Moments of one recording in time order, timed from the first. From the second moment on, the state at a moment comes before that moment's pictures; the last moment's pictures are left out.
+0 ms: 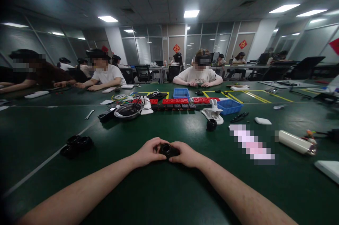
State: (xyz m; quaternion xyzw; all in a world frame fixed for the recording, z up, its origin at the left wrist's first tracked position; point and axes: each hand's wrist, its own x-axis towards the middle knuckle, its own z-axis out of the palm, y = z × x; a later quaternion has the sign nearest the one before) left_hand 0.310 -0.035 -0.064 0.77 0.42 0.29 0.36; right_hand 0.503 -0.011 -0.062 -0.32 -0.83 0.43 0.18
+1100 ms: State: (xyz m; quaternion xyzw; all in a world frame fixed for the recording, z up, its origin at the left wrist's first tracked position) left_hand 0.314 -0.041 -0.068 0.75 0.47 0.33 0.33; right_hand 0.490 -0.023 -0.072 -0.43 -0.85 0.21 0.22
